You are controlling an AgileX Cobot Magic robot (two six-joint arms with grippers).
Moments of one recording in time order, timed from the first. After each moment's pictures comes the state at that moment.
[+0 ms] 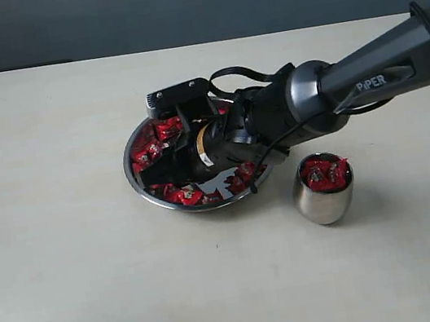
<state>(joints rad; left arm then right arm) -0.06 0.00 0.00 -0.05 0.18 0.07 0.75 2.09 -1.18 -0.55 0.02 0.85</state>
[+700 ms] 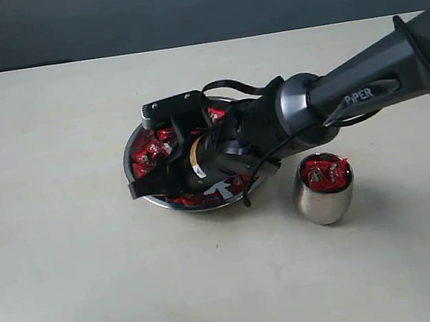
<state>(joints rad) -0.06 0.00 0.00 -0.05 0.18 0.07 0.78 2.11 -1.18 -0.48 0.01 0.85</state>
